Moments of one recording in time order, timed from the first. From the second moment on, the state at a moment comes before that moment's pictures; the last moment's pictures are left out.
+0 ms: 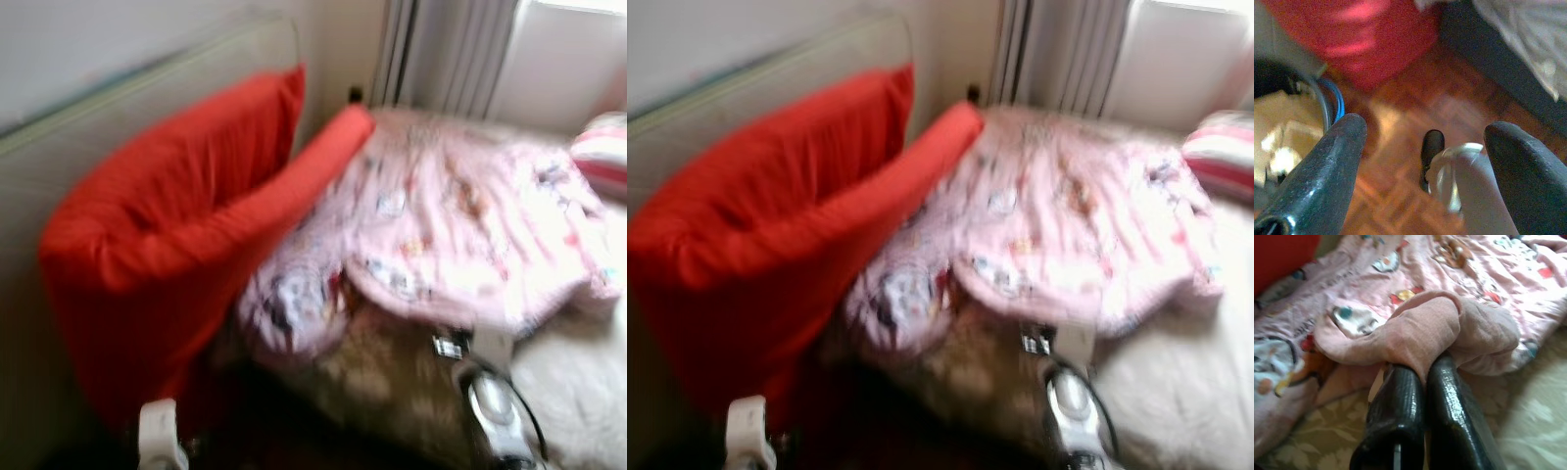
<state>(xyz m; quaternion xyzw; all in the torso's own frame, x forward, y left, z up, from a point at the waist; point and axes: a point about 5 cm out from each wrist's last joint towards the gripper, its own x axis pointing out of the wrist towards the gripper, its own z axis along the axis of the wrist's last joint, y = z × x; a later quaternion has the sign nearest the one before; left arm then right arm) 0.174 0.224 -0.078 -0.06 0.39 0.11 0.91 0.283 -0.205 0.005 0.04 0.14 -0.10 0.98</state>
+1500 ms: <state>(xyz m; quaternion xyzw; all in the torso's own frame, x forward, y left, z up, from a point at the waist) 0.185 0.231 -0.070 -0.05 0.37 0.10 0.92 0.280 -0.200 0.001 0.03 0.15 -0.11 0.98</state>
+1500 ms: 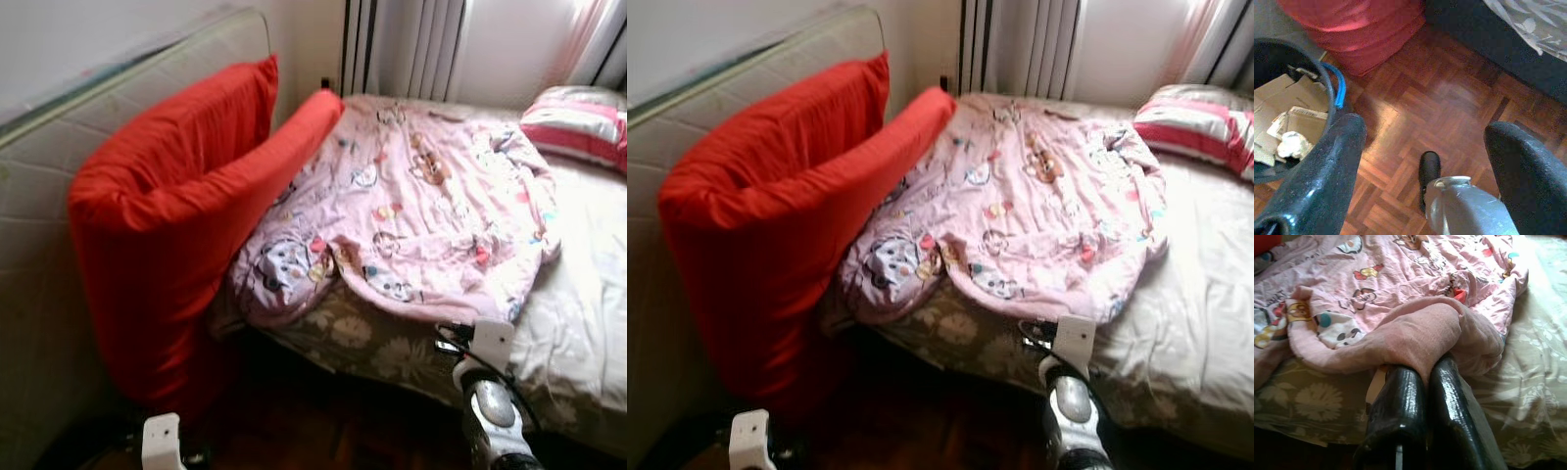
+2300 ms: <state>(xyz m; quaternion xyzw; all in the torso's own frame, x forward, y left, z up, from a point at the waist) 0.183 0.231 -0.071 -0.04 0.38 0.10 0.92 0.282 -0.193 0.002 0.02 0.14 -0.09 0.99</state>
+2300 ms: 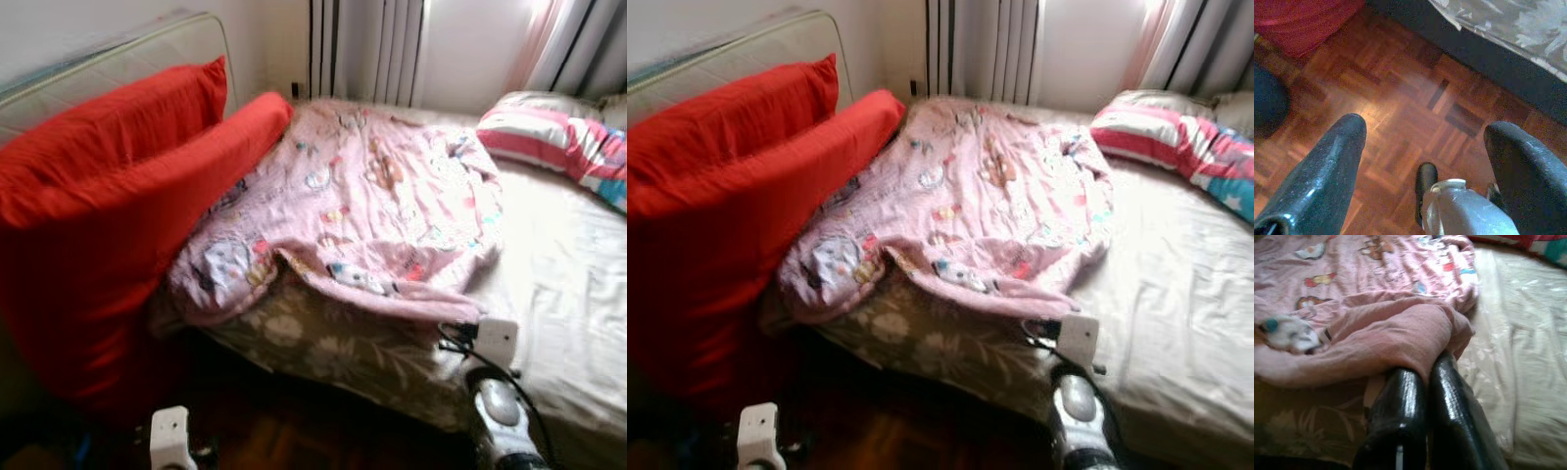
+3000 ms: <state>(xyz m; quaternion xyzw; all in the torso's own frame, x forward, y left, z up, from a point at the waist) 0.178 0.235 -0.073 -0.05 0.38 0.10 0.92 0.281 -0.199 0.003 0.01 0.14 -0.09 0.99</state>
